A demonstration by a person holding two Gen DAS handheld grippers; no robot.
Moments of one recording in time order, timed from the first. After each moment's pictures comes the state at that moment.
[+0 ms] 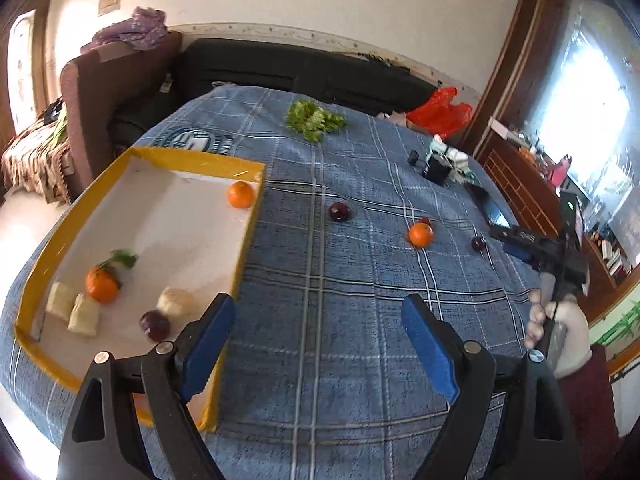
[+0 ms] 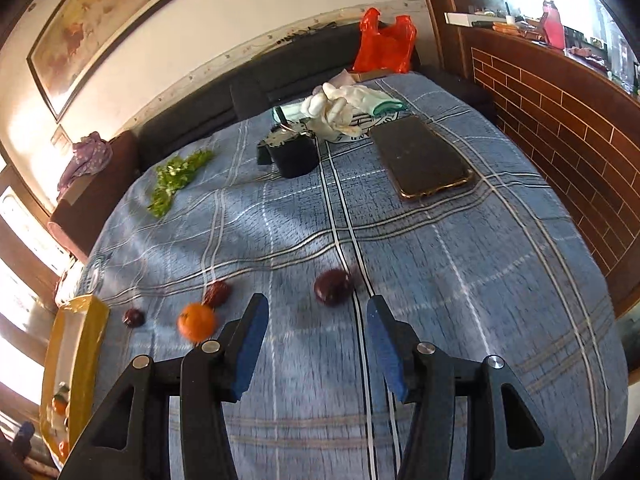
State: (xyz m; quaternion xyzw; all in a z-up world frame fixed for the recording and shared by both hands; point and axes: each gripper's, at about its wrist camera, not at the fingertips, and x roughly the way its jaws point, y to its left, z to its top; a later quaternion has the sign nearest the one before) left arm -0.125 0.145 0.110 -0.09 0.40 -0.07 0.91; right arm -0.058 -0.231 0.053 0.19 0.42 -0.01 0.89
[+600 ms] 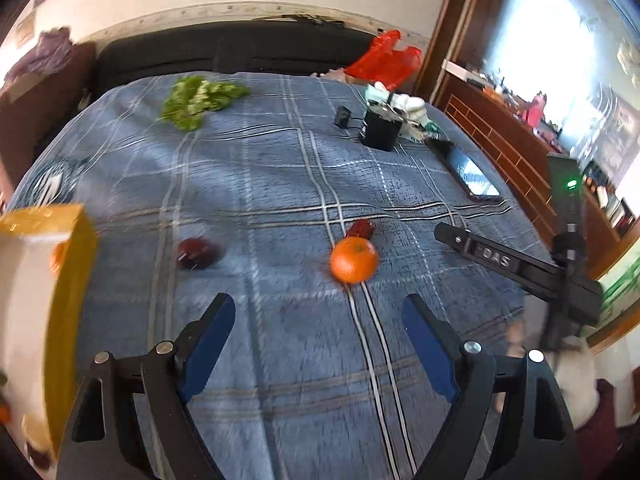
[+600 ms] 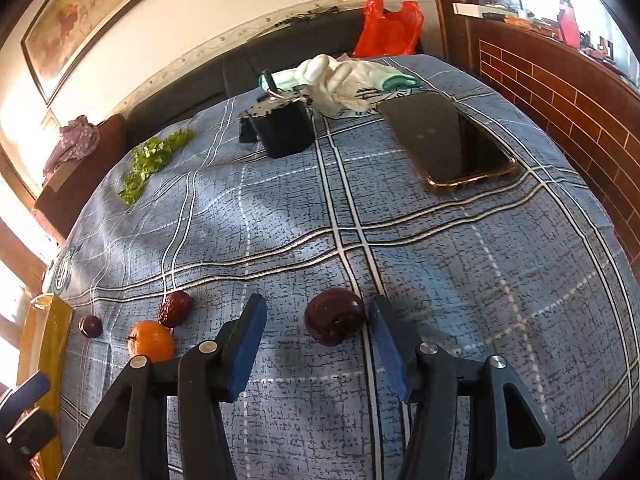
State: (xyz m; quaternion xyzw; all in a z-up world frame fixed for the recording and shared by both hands) left arm 0.007 0.017 0.050 -0.02 0.43 -0.16 0.89; right arm -0.020 -0.221 0.013 0.16 0.43 -0.01 0.89
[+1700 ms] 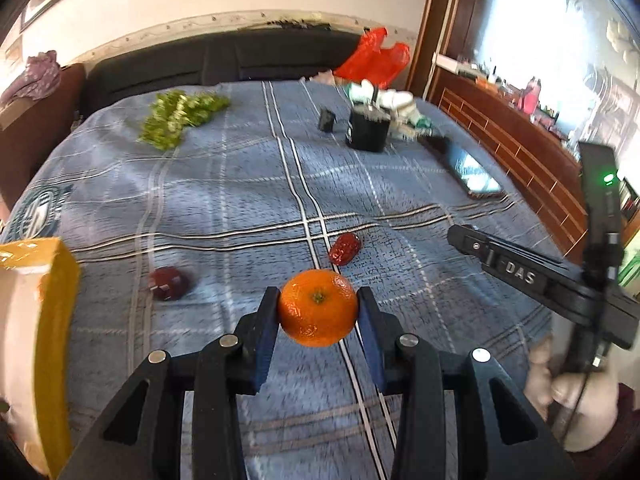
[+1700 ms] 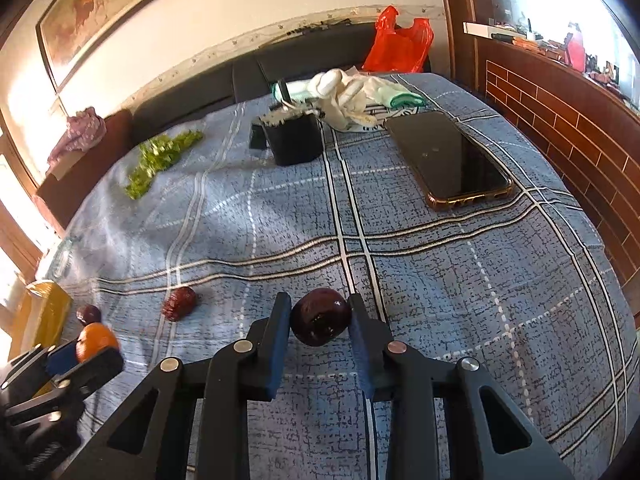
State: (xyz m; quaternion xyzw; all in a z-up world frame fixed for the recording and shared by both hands) left arm 0.012 0.001 0.053 0.01 0.42 -0.17 0.89; right arm -0.031 -0.220 0.025 0.15 0.41 0.00 0.90
